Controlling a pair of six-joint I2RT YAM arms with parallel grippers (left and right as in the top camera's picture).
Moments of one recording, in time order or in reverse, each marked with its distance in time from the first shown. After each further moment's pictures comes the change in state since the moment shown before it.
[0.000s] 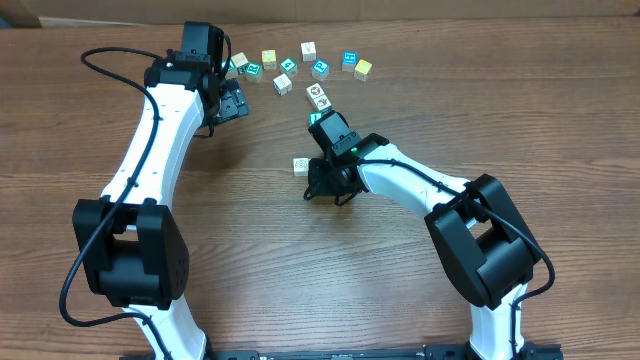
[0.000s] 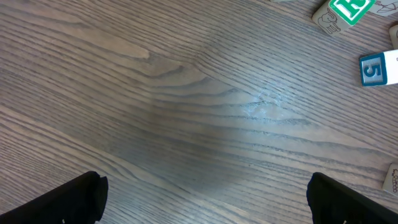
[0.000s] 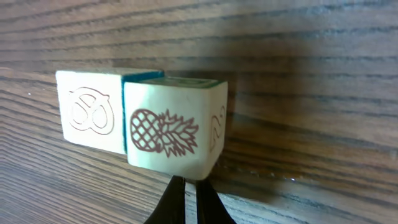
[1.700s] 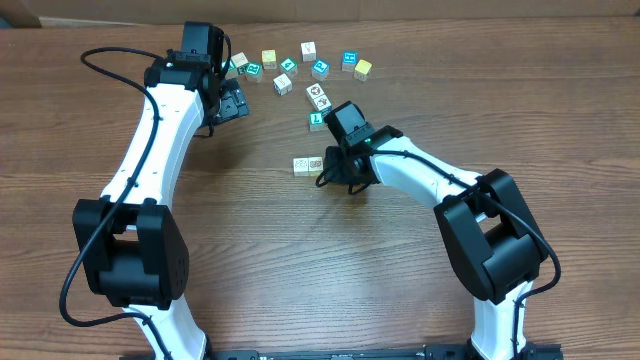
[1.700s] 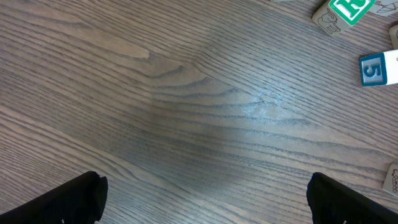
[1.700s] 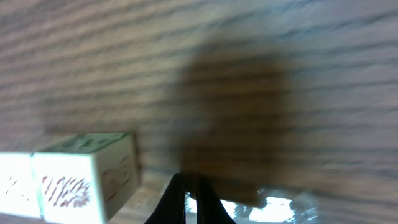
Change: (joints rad) left arm 0.000 0.000 0.000 0.000 0.000 0.000; right arm -0.069 0.000 0.000 0.001 0.114 0.023
